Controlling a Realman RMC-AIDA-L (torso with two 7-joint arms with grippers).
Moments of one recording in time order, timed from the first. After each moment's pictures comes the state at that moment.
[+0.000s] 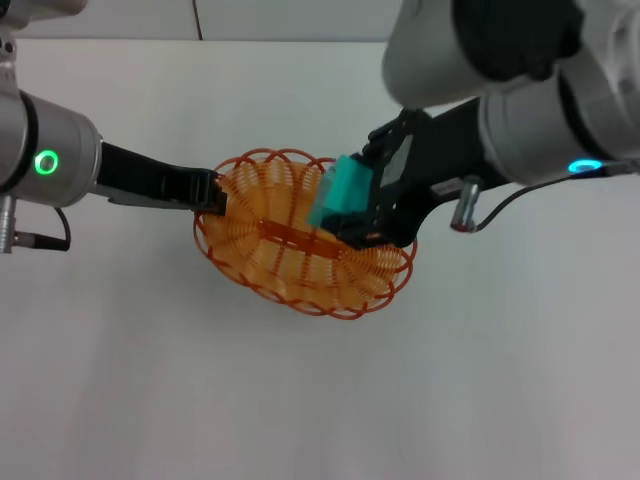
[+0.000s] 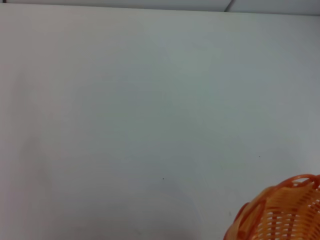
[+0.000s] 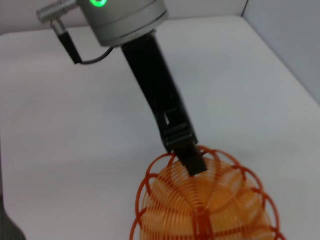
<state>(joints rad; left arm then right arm) -0.36 -2.05 1.46 1.73 -0.70 -1.48 -0.01 0.55 2.07 -1.70 -1.88 0.71 1.56 -0.53</state>
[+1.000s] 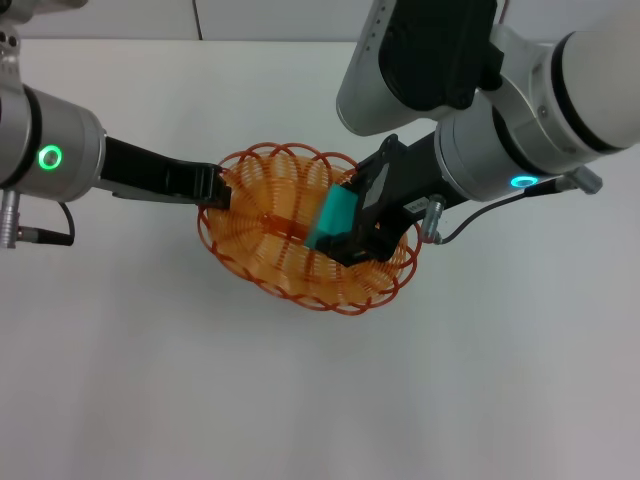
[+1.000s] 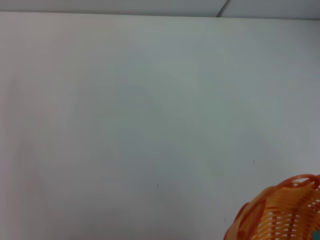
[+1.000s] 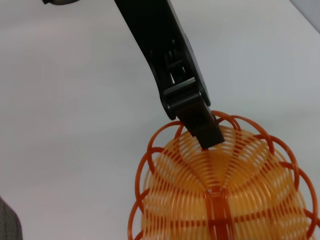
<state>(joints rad) -0.36 -2.05 1.47 1.73 -0.71 -1.47 -0.01 0.62 2.06 -1.76 -1.62 0.71 1.44 -0.56</state>
